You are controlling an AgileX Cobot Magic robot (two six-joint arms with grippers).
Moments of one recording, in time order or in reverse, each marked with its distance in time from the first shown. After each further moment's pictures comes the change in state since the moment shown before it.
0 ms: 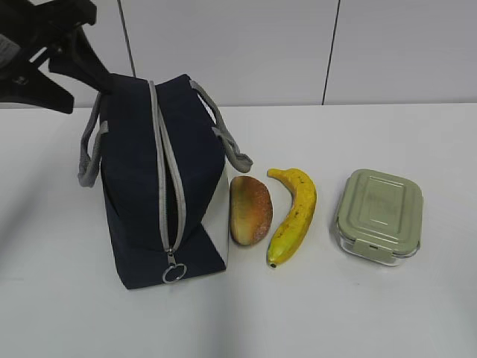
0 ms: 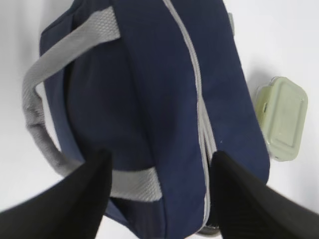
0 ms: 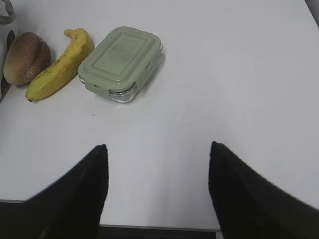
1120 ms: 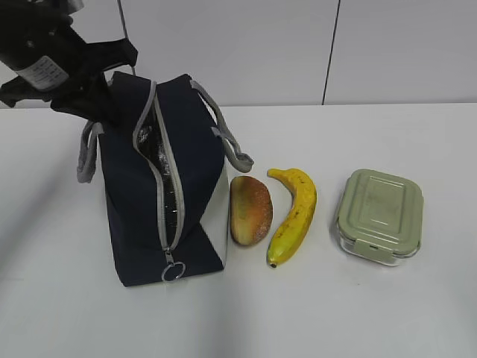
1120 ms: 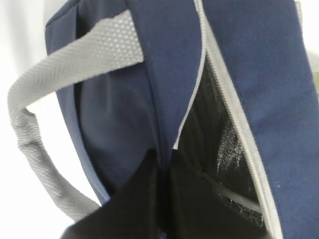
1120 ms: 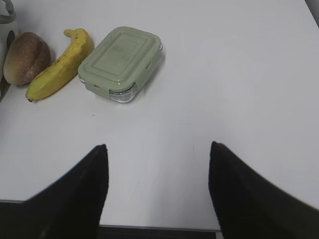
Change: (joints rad) left arm -0.026 0.229 -0.142 0.064 0.044 0.032; right arm 0.000 0.000 0.000 0.000 0.000 0.000
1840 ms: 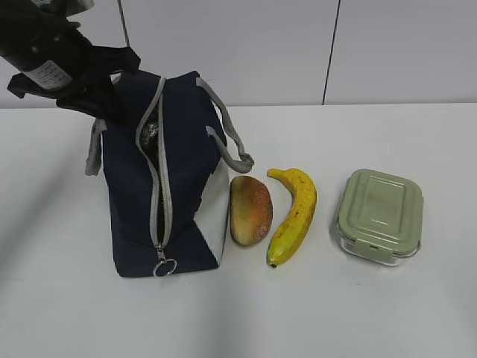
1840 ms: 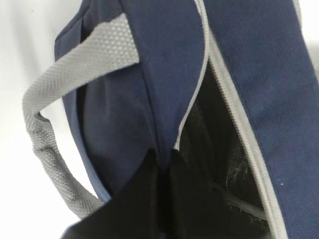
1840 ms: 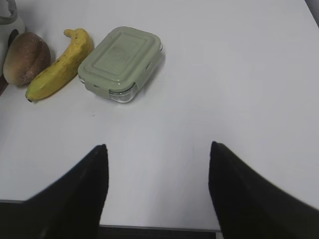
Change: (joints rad) left arm 0.000 0.020 -0.001 -0.001 -0.055 0.150; right arm 0.000 0.000 0.000 0.000 0.000 0.000
